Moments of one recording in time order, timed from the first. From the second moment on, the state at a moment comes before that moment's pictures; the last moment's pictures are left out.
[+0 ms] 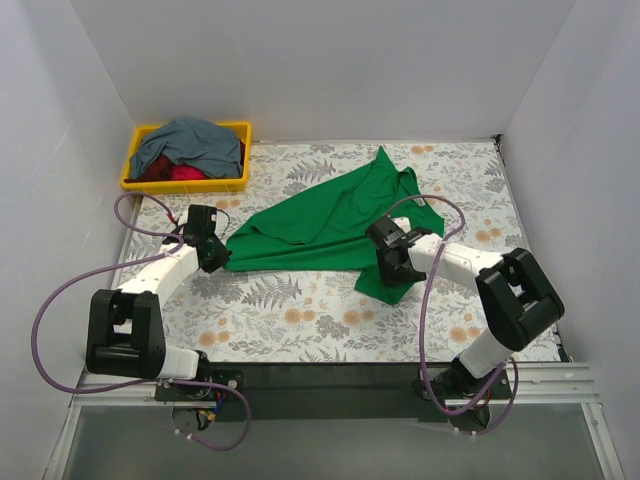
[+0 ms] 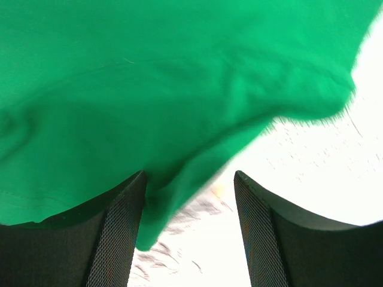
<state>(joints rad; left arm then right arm) -0.11 1.39 0.78 -0.43 -0.18 -0.71 0.64 1.61 0.94 -0.65 0.38 0.47</state>
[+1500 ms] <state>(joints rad) -0.11 1.38 0.78 -0.43 -0.19 -0.71 0.47 1.29 0.63 -0.56 0.17 0.58</state>
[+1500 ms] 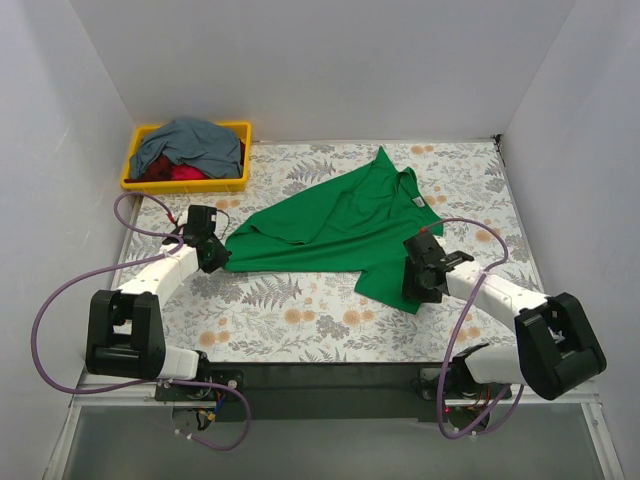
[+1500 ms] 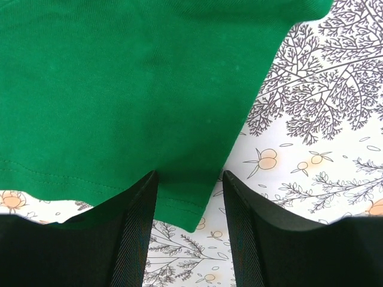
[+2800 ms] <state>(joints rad) -0.10 1.05 1.34 -0.64 -0.18 -0.70 0.38 1.02 1.53 -0.80 0.56 0.19</state>
